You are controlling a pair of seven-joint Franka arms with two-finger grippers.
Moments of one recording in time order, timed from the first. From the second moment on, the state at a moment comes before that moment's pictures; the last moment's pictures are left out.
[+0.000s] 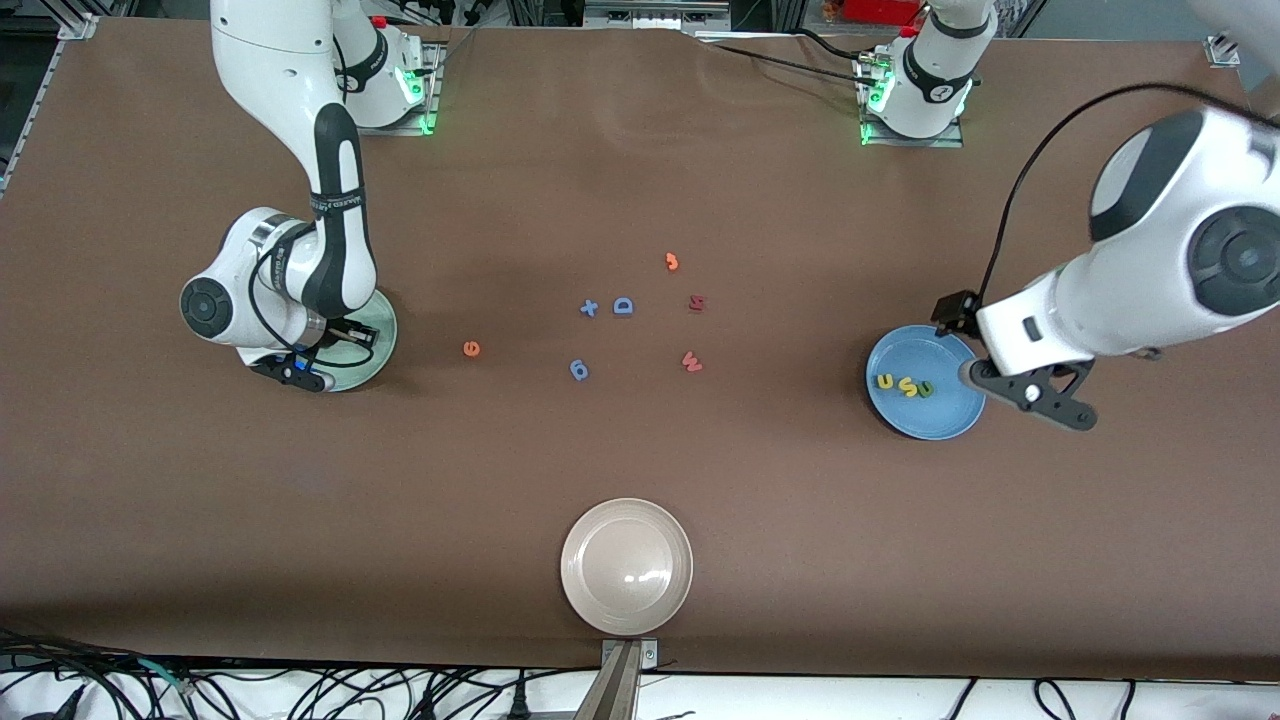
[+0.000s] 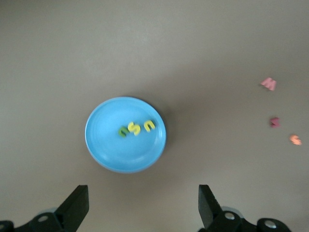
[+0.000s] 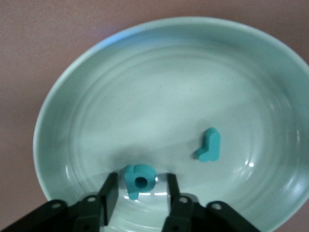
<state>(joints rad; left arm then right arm) 0.48 0.53 -0.93 -1.28 0.35 1.43 -0.01 0.91 0.66 -0.86 -2.10 0.69 2.13 -0.09</state>
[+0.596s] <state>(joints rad) 0.48 0.50 -0.95 -1.24 0.30 1.37 -0.07 1.03 0.62 -1.04 -1.98 0.69 1.91 -0.06</state>
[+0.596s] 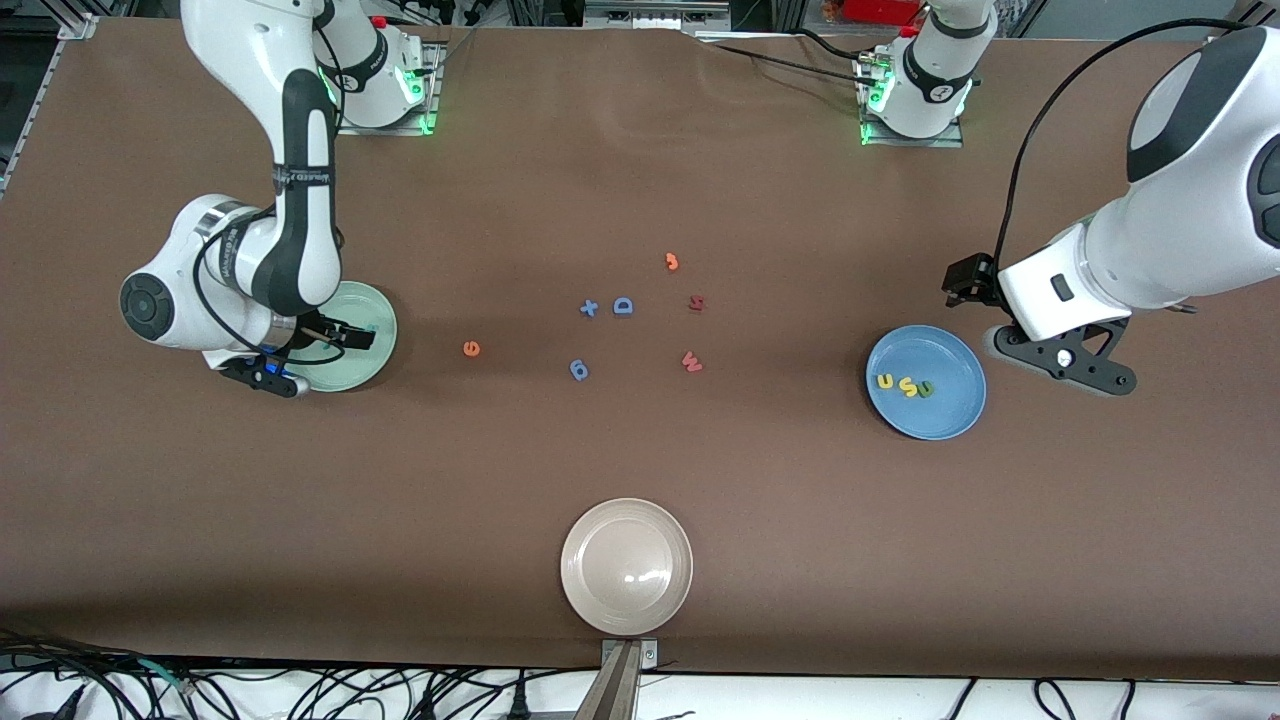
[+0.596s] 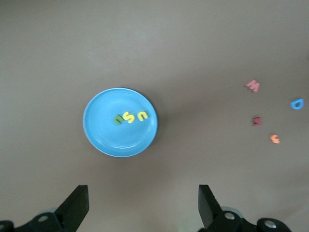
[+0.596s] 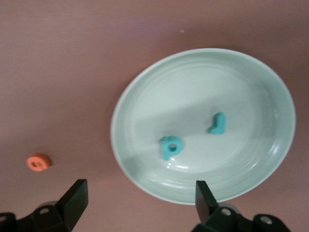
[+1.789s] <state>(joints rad) -0.04 0.09 -0.13 -1.44 -0.06 1.49 -0.09 1.22 0.70 -0.90 -1.96 0.70 2.20 0.18</state>
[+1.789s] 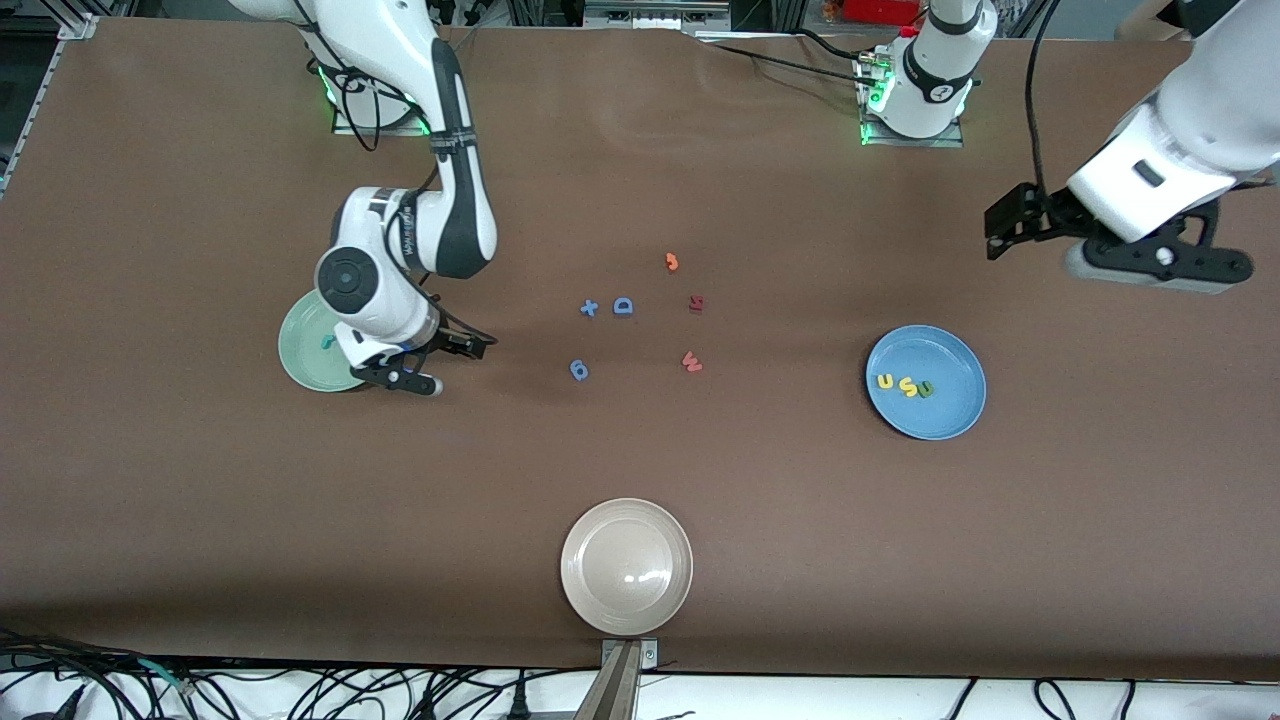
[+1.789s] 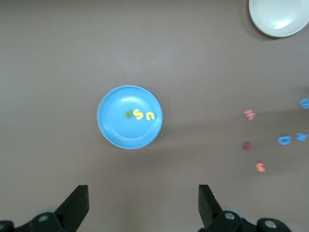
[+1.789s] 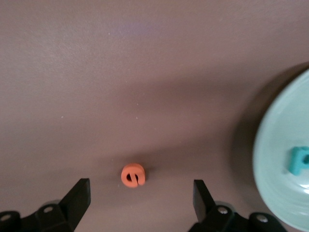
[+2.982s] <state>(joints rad) -0.14 0.05 0.05 -1.61 -0.03 1.65 -0.02 1.22 0.76 -0.84 -2.00 0.81 2.26 0.18</state>
